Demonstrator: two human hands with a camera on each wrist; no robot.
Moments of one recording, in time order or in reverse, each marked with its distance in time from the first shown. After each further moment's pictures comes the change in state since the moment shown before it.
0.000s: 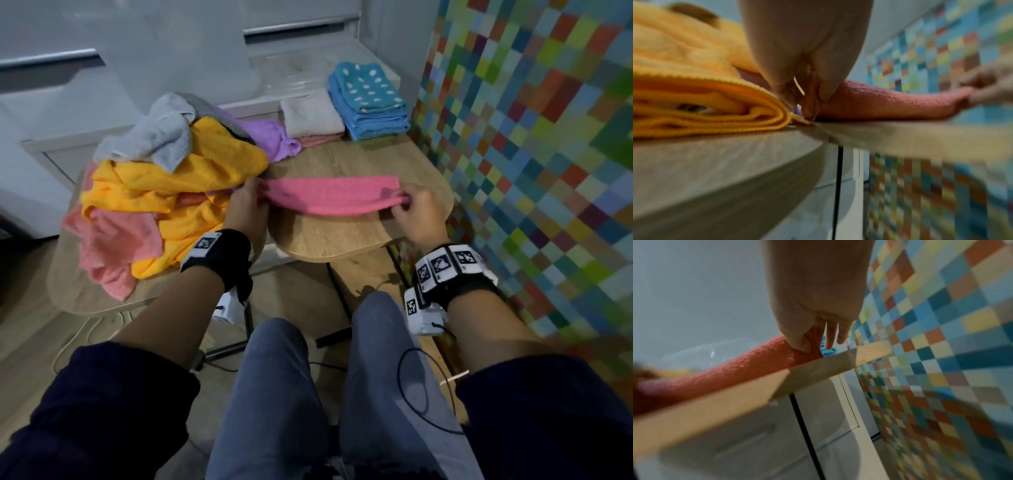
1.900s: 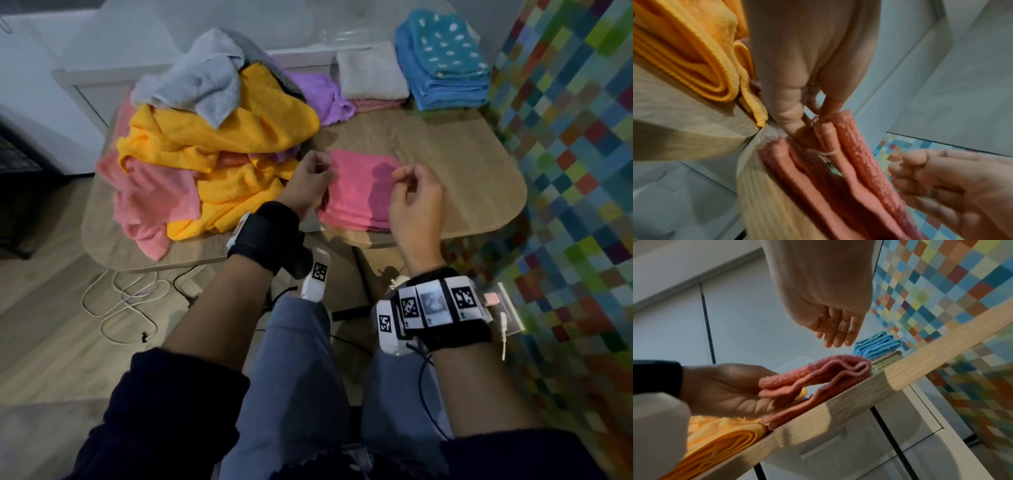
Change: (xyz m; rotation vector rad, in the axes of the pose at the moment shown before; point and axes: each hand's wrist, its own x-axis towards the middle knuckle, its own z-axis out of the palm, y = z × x) left_hand 0.004 0.010 0.021 -0.812 -0.177 -0.393; right_hand -0.029 -0.097 0.060 0.322 0.206 0.014
